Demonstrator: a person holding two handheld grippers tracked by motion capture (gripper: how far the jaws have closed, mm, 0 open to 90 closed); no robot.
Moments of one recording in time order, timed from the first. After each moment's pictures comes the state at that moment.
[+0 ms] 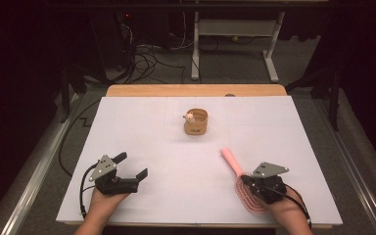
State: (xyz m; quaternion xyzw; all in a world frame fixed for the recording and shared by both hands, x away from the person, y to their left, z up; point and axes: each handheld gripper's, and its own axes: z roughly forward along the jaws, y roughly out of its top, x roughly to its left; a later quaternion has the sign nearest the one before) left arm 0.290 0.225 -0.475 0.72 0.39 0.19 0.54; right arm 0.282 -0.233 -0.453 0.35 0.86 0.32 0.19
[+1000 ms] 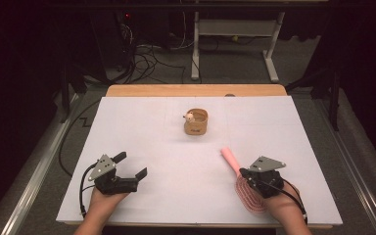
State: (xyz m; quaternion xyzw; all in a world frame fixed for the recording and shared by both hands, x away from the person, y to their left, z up) left arm 0.291 0.227 -0.474 0.72 0.39 0.19 0.54; right arm 0.290 -0.225 -0.441 0.35 0.85 0.32 0.22
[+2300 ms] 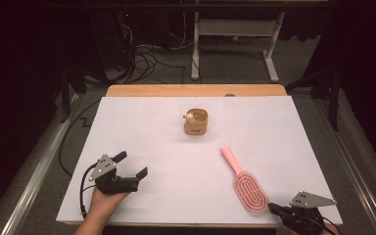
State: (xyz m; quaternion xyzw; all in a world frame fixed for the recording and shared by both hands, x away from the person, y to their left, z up) left arm 0.292 0.225 -0.475 0.72 0.39 0.19 0.55; right arm 0.211 -0.310 -0.469 0.41 0.83 0.36 0.12
